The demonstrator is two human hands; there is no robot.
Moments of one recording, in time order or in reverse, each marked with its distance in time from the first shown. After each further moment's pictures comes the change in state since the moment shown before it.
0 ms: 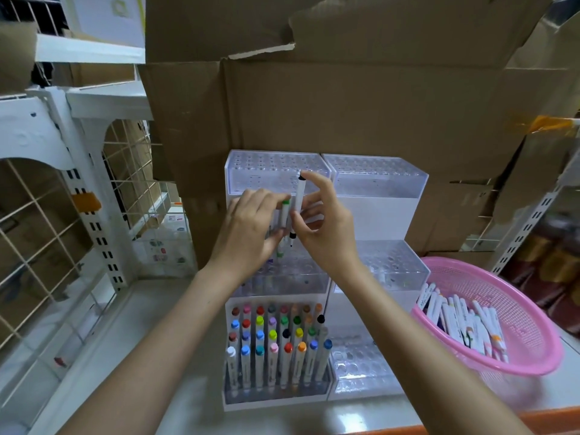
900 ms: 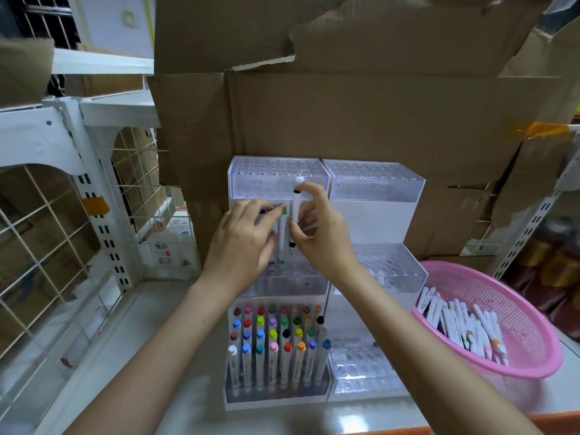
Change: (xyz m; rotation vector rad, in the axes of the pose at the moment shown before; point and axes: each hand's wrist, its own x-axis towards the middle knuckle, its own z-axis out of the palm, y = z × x) left_hand -0.016 0.005 -0.014 0.159 0.005 0.025; right_hand -0.001 -0.004 -0.001 -0.080 -0.093 0.021
